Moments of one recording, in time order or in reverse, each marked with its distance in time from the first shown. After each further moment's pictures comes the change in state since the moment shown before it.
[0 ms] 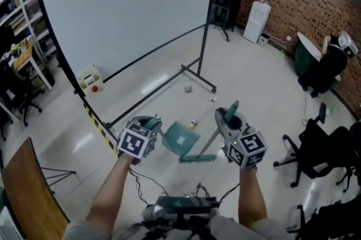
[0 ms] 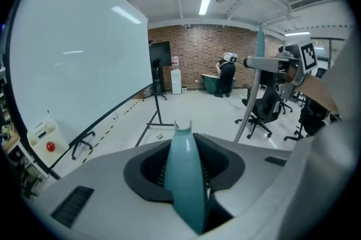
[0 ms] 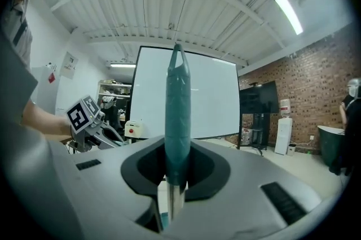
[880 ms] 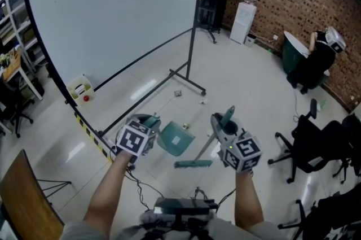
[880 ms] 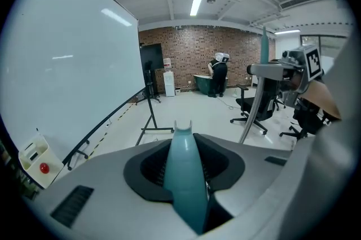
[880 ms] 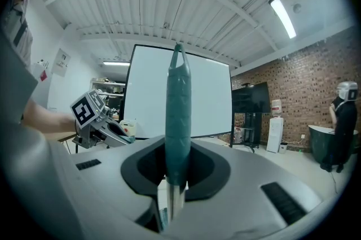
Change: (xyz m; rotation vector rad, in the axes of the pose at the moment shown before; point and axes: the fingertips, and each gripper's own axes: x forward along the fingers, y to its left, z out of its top) left arm 0.016 0.003 0.033 0.071 -0.013 -0.062; right arm -0.008 -0.002 -0.001 0.014 0.011 -0.088
